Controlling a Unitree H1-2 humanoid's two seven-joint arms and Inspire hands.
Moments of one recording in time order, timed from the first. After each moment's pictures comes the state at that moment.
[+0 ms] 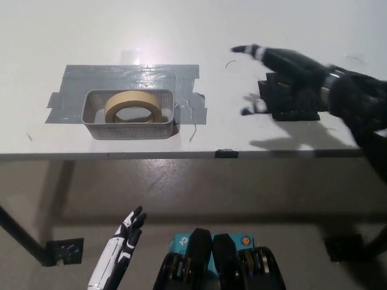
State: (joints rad) left_arm 0.11 0.12 -0.12 -0.08 0.14 -0.06 -0.07; right_arm -0.85 -0.47 0.42 0.15 -0.37 0.25 0.51
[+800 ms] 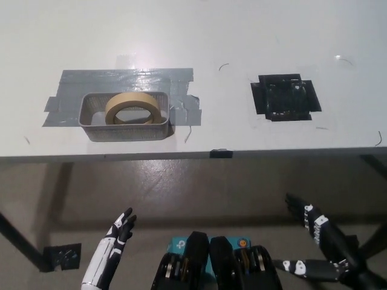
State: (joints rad) left_arm 0.08 0.12 -0.07 0.03 0.13 -0.09 -0.07; right_arm 0.04 -0.11 -0.03 -0.13 -0.02 0.11 0.41
